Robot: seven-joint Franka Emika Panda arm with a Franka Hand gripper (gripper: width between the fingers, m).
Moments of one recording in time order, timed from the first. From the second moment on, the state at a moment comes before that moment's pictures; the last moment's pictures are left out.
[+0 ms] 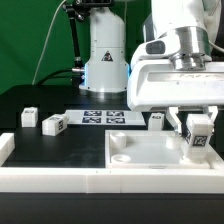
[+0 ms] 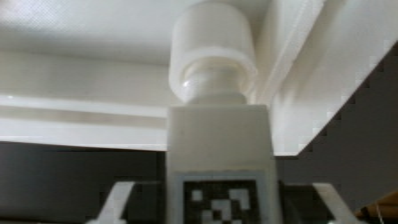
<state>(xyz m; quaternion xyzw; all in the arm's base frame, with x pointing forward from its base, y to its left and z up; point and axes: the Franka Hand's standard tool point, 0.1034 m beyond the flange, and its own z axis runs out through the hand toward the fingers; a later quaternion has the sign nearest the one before) 0.613 0.109 0.070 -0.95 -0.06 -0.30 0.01</state>
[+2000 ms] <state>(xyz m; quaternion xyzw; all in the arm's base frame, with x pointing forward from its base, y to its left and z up) 0.625 0.104 0.084 -0.99 -0.05 -0.12 0.05</state>
